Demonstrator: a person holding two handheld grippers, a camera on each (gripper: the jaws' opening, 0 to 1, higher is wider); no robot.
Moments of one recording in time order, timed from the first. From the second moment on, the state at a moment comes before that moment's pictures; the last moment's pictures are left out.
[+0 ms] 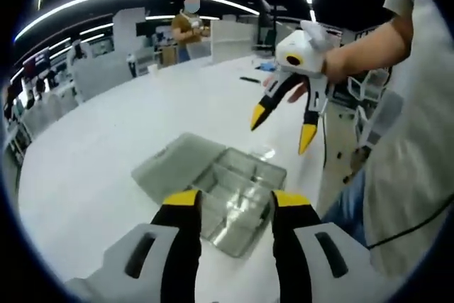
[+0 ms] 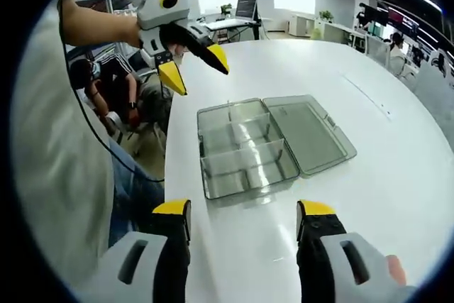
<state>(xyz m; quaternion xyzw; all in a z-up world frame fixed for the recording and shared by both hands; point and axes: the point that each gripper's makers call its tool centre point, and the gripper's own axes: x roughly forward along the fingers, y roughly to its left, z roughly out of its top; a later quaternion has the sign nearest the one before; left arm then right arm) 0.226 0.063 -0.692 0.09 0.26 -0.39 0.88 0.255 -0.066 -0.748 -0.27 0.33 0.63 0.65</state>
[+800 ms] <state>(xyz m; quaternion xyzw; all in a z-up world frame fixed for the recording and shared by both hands) 0.221 0.052 -0.691 0.05 0.23 -0.36 0.90 0.277 -0.092 -0.790 -0.34 0.36 0.62 0.60</state>
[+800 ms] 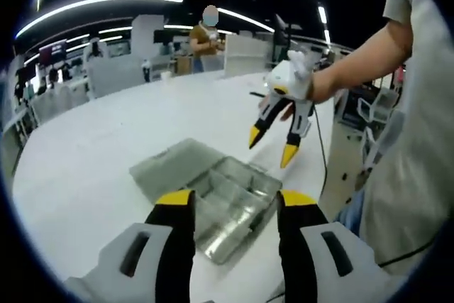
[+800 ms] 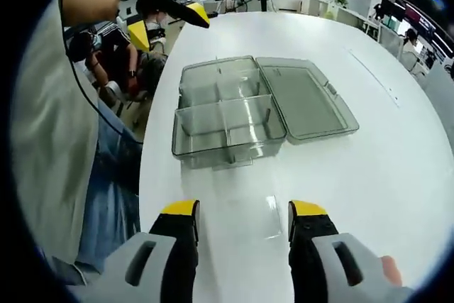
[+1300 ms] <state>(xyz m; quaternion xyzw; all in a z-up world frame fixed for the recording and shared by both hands) 0.217 0.050 -0.691 0.04 0.23 -0.36 0.91 0.280 -0.099 -0.806 -0.40 0.36 0.62 0.56</state>
